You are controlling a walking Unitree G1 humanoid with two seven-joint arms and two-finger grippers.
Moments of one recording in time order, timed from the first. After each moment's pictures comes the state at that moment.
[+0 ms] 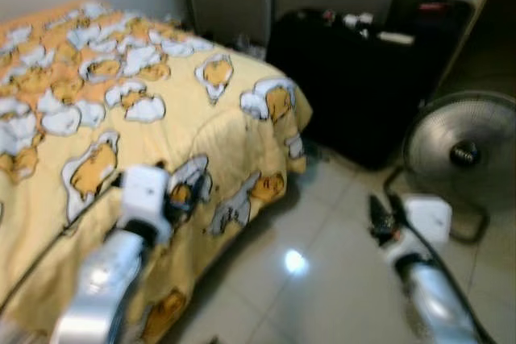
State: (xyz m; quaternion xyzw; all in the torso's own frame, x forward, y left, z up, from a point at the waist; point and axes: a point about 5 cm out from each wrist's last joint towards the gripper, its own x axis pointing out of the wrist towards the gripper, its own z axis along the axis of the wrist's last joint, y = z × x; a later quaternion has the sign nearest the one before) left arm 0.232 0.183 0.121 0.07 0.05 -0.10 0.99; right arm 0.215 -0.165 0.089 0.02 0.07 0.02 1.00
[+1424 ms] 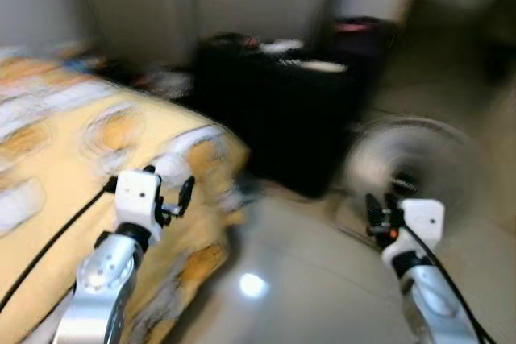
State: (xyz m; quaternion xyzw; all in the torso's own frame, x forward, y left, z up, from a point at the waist) left arm 0.236 0.183 0.108 0.07 0.06 -0.09 0.99; right arm 0.214 -0.189 0.073 0.00 0.08 0.00 1.00
